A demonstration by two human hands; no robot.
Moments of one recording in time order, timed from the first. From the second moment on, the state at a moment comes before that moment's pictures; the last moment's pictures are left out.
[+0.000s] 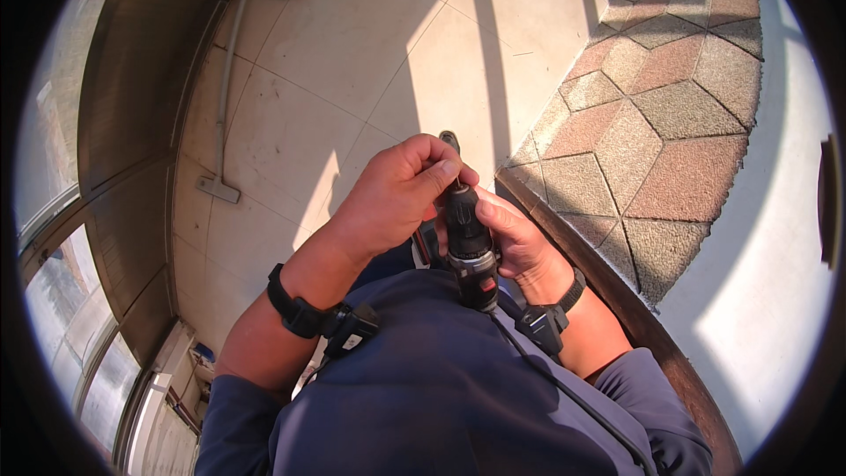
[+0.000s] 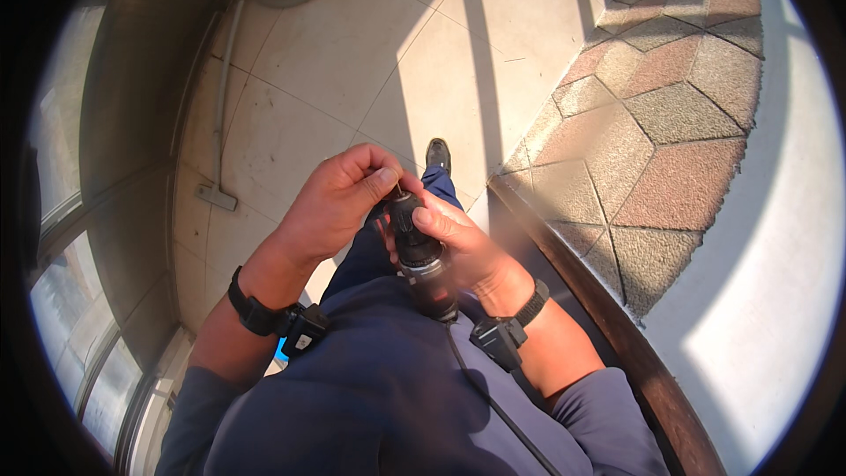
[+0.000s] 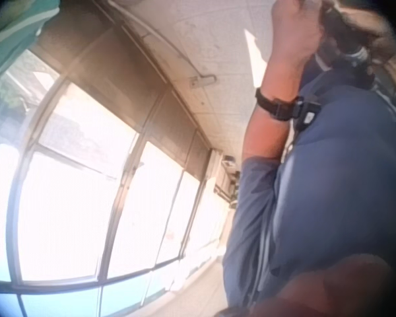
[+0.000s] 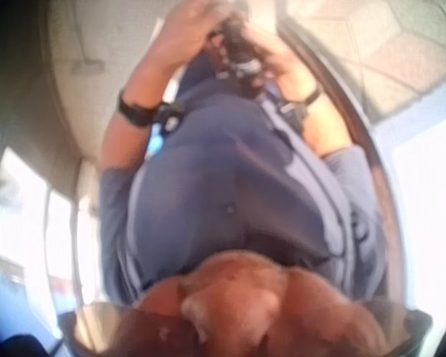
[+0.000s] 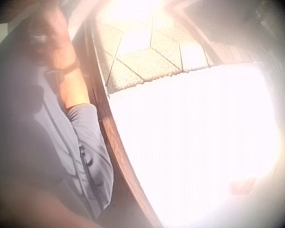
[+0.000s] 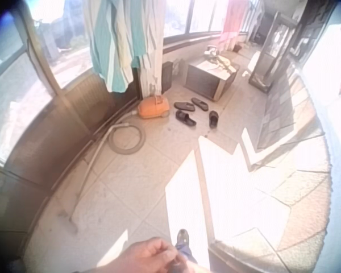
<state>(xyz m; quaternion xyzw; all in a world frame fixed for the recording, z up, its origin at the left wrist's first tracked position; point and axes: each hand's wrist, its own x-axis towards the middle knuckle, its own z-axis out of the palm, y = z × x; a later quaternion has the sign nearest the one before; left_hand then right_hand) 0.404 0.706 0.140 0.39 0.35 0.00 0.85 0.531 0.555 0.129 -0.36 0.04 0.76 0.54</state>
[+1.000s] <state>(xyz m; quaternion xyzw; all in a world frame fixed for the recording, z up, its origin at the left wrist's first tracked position) 0.400 0.707 0.137 0.40 0.35 0.00 0.85 0.531 0.556 0.129 -0.38 0.03 0.77 0.51</state>
